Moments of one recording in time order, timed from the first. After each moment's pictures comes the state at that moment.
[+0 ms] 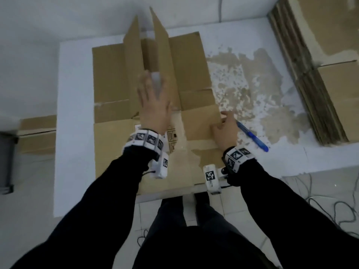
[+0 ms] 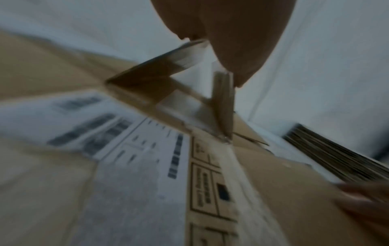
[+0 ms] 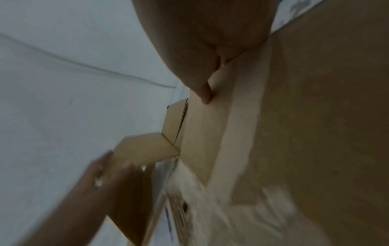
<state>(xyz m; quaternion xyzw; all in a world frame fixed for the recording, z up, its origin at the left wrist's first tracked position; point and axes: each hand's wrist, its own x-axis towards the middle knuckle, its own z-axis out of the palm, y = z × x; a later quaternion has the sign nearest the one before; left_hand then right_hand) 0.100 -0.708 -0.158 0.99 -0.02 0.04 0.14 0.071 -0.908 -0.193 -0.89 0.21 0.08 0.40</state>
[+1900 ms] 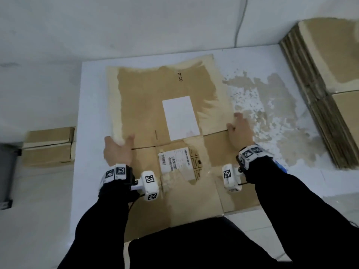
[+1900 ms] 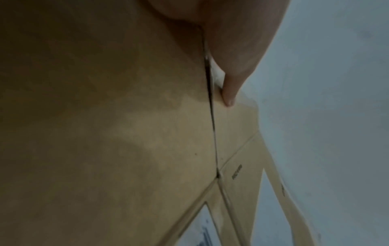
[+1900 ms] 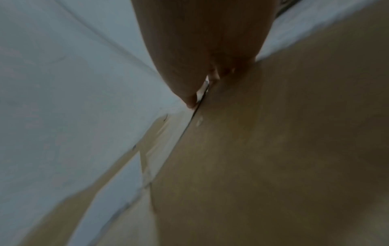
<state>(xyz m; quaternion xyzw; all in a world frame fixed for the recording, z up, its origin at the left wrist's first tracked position) 0.069 -0.570 -0.177 0.81 0.44 0.01 0.38 0.137 -0.894 -0.187 -0.95 0.14 0.10 0.28</state>
